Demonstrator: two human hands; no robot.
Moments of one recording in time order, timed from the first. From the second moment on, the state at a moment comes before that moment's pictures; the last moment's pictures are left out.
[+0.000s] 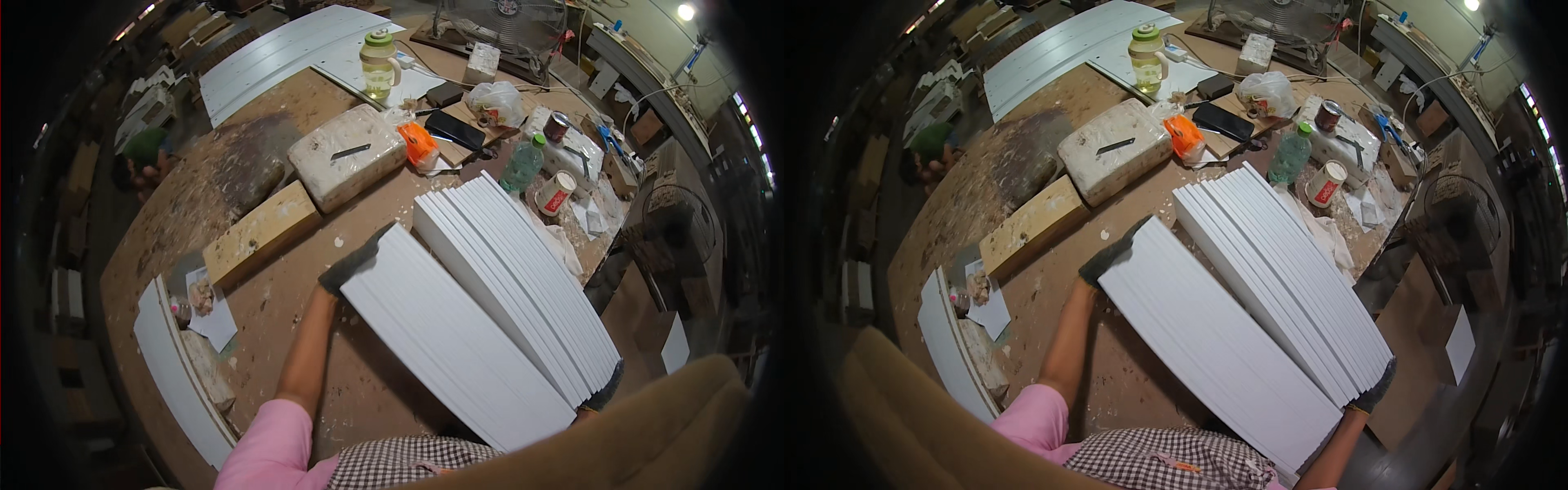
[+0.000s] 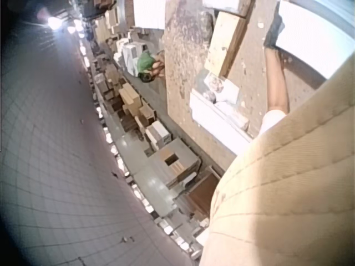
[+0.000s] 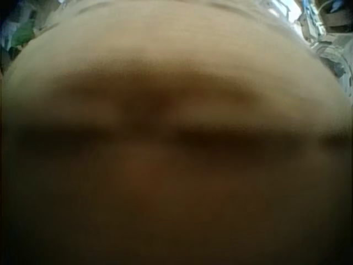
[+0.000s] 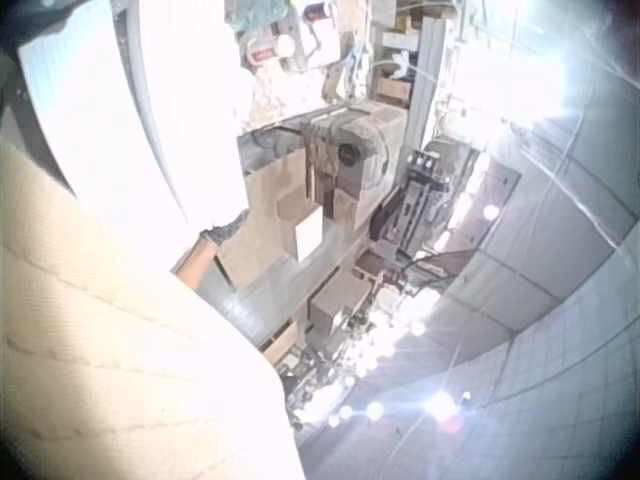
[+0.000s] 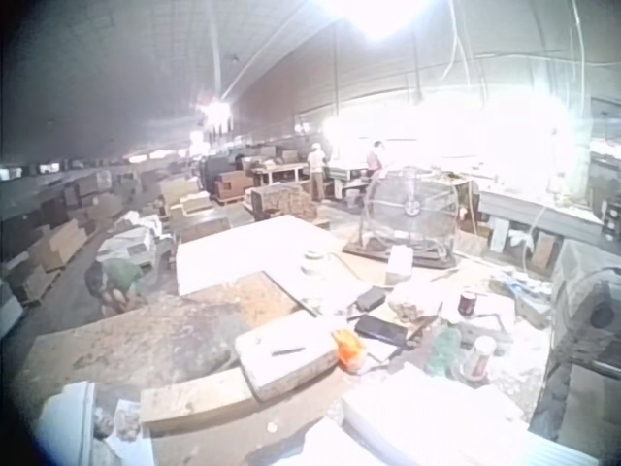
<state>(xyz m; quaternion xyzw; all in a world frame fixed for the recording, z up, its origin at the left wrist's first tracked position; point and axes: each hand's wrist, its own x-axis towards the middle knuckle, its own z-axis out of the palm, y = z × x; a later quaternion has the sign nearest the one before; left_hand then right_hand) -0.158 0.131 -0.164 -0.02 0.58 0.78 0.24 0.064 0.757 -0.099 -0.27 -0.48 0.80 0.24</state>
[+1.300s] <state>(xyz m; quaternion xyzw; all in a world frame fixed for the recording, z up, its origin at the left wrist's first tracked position) -0.264 0.182 -0.180 0.20 0.63 0.72 0.21 0.024 0.742 -0.102 -0.15 -0.76 0.60 0.19</state>
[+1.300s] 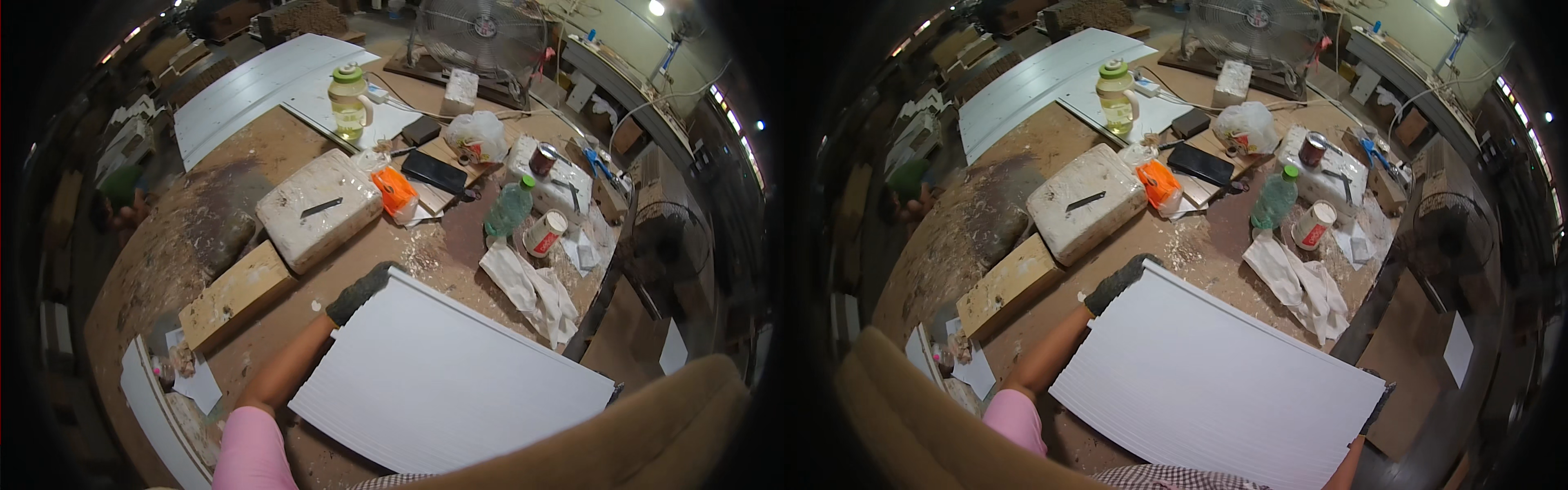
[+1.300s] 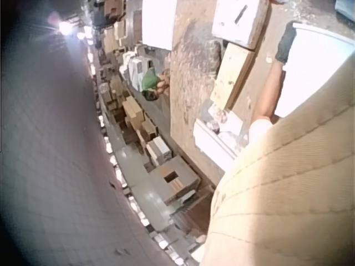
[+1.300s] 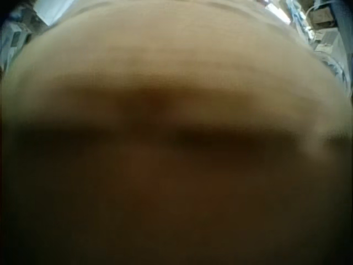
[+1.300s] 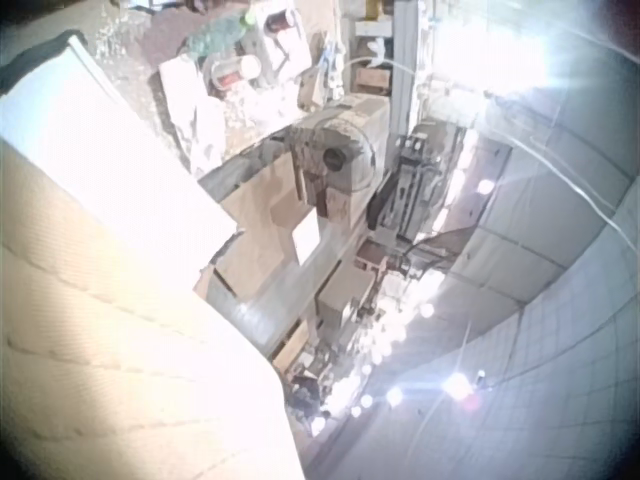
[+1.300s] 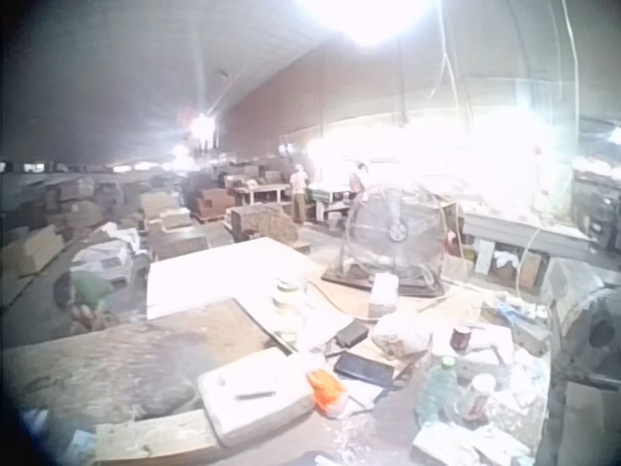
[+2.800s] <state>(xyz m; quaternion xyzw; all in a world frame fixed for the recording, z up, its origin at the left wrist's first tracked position) 0.144 -0.090 -0.227 -0.15 0.49 0.83 -0.22 -0.237 0.536 -0.178 0.37 -0.58 -0.70 0.18</state>
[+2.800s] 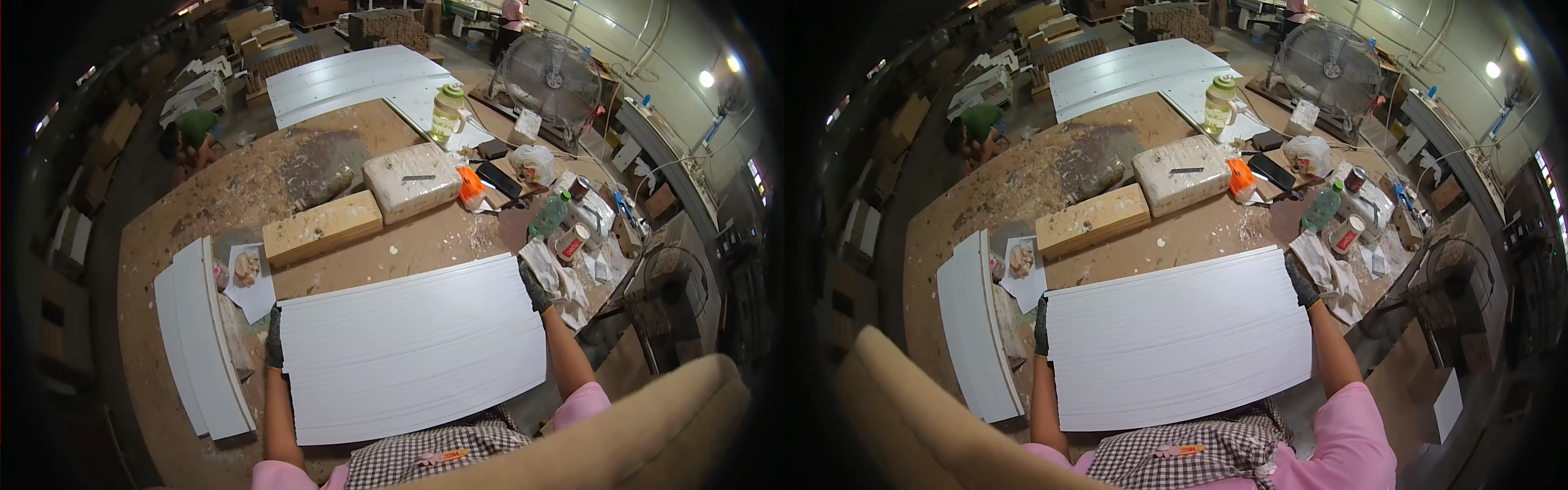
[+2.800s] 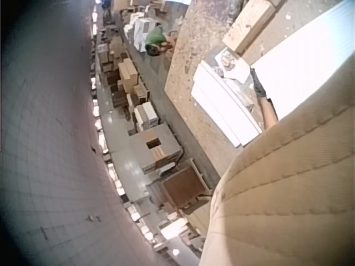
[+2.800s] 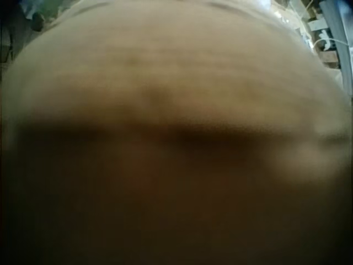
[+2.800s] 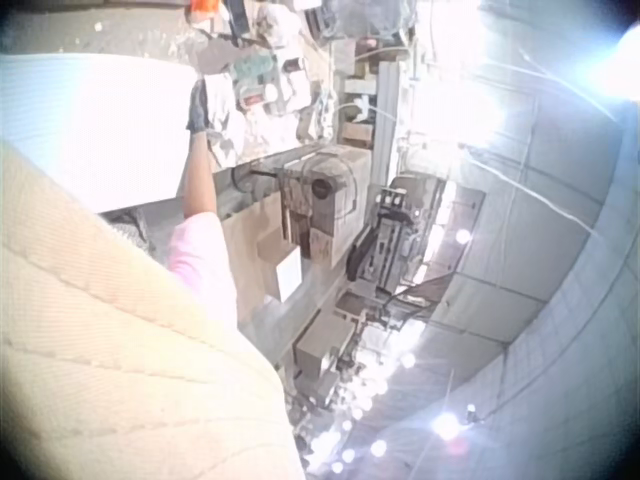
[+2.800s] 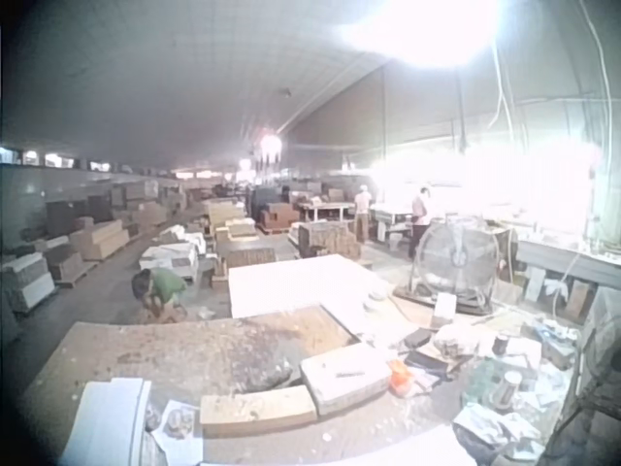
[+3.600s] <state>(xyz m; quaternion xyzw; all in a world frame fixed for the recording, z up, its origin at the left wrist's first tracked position) 0.172 -0.037 -0.211 -0.27 0.46 0.79 -0.30 -0.314 0.366 -0.098 -0.07 0.63 -0.73 0.24</state>
